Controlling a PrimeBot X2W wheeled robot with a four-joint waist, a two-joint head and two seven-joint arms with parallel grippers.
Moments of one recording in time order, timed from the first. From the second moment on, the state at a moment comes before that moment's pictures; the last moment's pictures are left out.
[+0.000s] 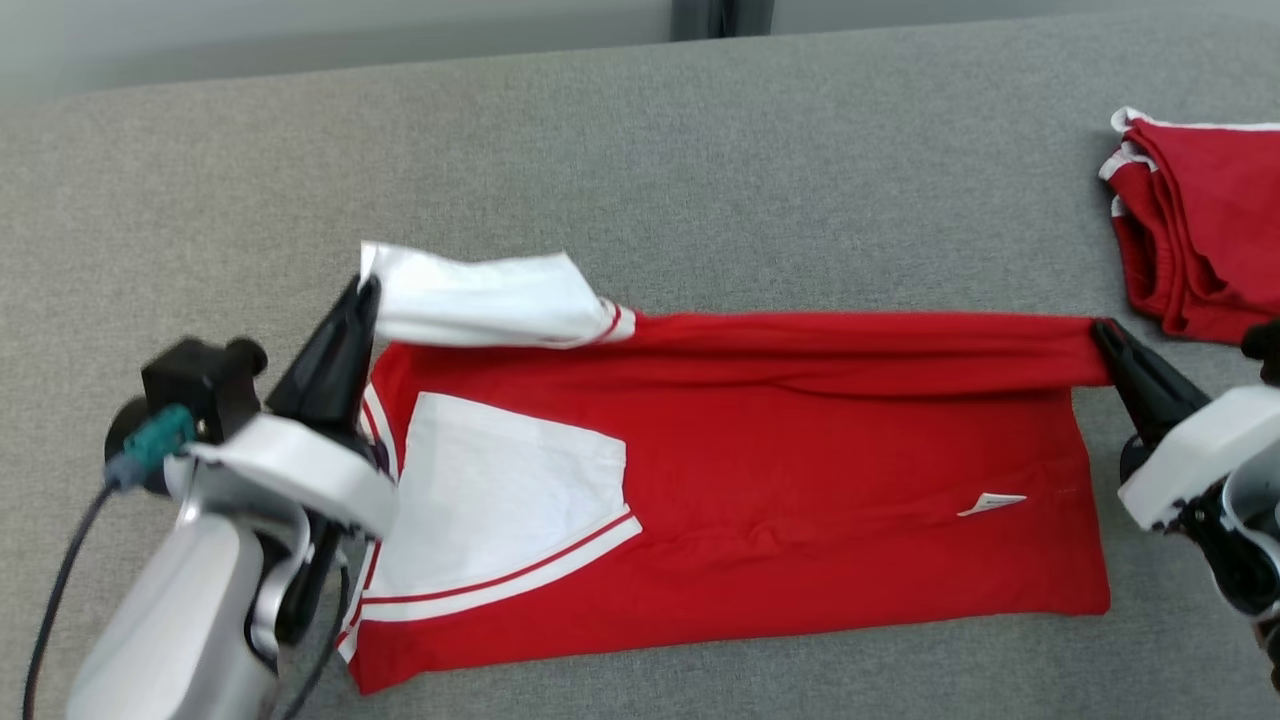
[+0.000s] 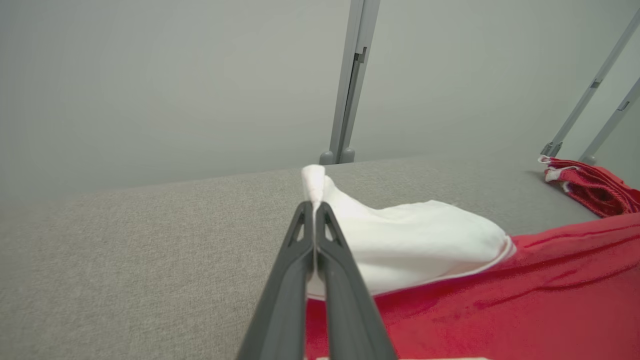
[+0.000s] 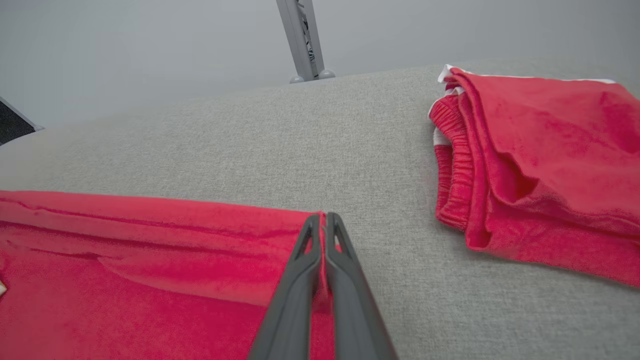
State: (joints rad) left arm -0.44 0.32 -0.37 0.28 -0.55 -0.01 -0.12; right arm -0.56 -0.54 0.55 0.55 0.89 0.13 -0.09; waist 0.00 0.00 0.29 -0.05
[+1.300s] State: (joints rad) left arm 0.14 0.31 -0.34 -0.03 -0.69 0.18 -0.13; right arm 0.01 -0.38 0.09 0.28 0.70 0.13 -0.20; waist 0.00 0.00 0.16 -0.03
